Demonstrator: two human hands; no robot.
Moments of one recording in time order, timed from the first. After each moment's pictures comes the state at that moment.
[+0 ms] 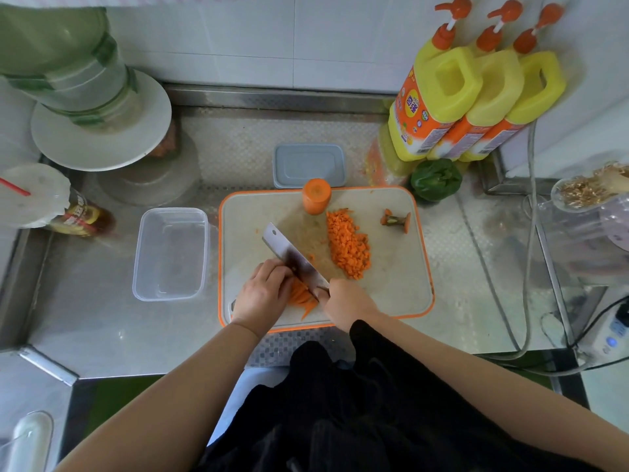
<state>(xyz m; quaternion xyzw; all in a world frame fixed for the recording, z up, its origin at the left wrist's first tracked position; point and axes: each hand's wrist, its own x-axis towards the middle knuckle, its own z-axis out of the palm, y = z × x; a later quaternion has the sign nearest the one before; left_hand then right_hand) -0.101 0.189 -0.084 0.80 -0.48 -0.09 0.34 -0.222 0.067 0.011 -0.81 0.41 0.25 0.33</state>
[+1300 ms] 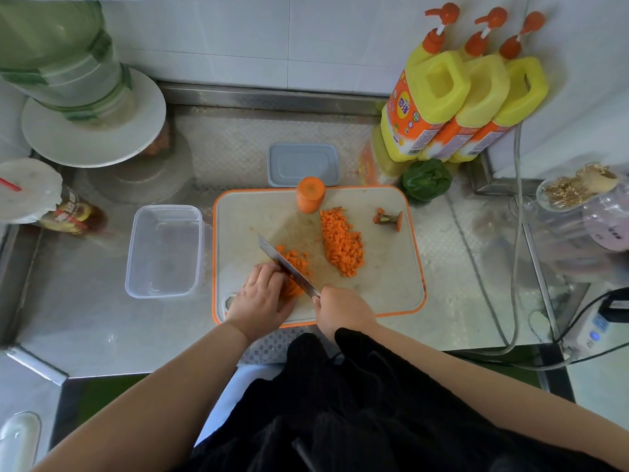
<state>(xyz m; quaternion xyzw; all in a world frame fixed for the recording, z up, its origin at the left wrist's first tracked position) -0.107 0.201 -0.086 0.79 -0.55 -0.05 0.25 -0.232 0.087 0.026 -0.85 0.39 0.25 0.26</state>
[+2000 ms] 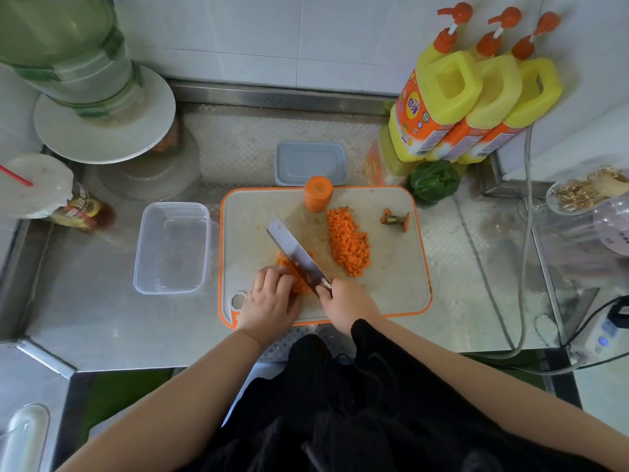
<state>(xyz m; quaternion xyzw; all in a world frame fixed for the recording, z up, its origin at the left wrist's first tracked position) -0.125 0.202 -0.085 0.82 -0.51 0.00 0.25 -0.228 0.076 0.014 -0.81 0.43 0.22 0.33</state>
